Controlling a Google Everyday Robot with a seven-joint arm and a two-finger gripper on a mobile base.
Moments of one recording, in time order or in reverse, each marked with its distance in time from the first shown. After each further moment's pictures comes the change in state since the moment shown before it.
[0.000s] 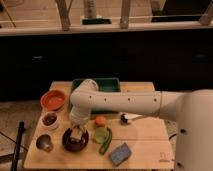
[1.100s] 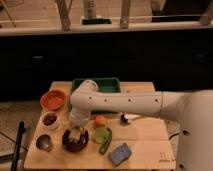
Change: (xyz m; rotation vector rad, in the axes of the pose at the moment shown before) arm -0.008 0.004 -0.002 -0.003 -0.001 -0.008
